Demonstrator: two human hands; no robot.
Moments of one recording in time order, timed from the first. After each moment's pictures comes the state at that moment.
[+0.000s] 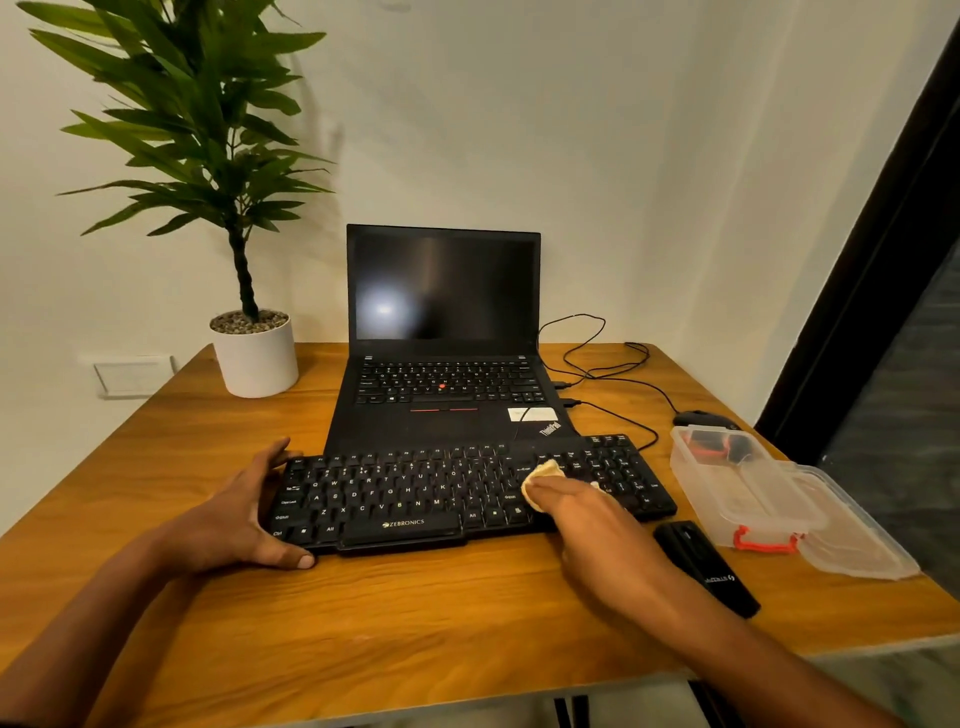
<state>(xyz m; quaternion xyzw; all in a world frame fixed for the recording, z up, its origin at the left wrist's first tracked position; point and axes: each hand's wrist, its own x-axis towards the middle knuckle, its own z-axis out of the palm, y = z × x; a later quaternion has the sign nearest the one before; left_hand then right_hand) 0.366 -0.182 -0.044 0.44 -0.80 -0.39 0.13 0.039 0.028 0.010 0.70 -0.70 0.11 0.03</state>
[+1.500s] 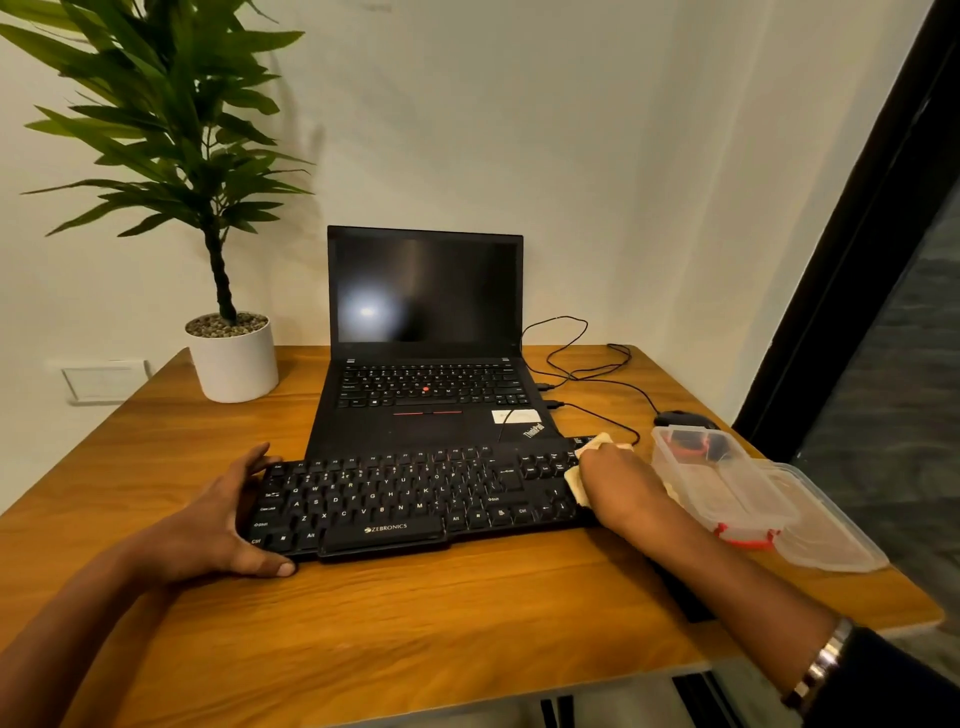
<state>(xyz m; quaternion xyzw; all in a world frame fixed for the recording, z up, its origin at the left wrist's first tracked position) 0.367 -0.185 -0.048 0.41 -0.79 -0.42 0.15 -0.017 -0.011 0.018 0.54 -0.84 -0.07 0.03</state>
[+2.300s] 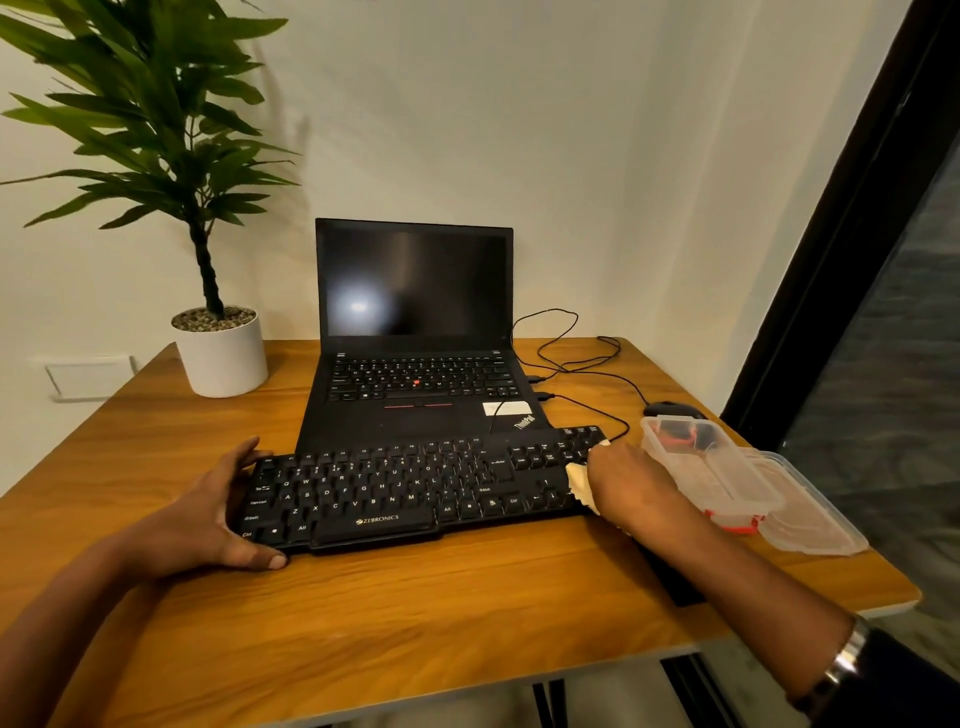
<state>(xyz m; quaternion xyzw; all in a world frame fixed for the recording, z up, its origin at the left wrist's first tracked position) 0.368 -0.188 -0.051 0.41 -0.80 -0.42 0.16 -0.011 0.009 0.034 0.50 -0.86 -0.10 0.00</state>
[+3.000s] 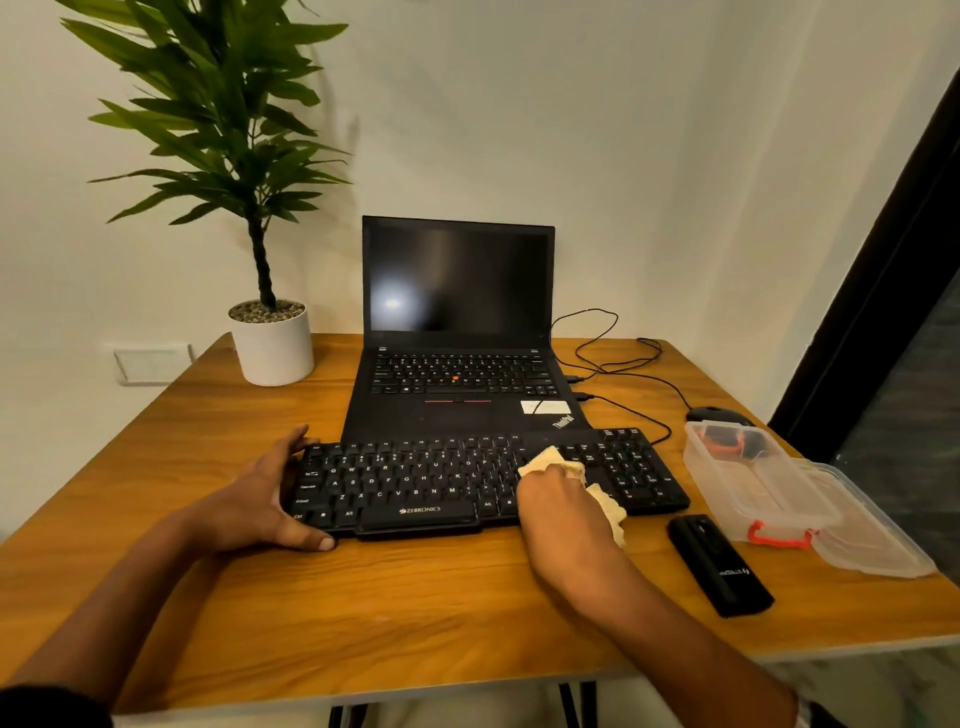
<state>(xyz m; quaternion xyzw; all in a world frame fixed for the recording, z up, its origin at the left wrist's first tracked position) 0.366 -0.184 -0.047 0.44 -0.80 -0.38 0.12 0.084 -0.010 0.003 0.58 -0.81 -0.03 0.02</state>
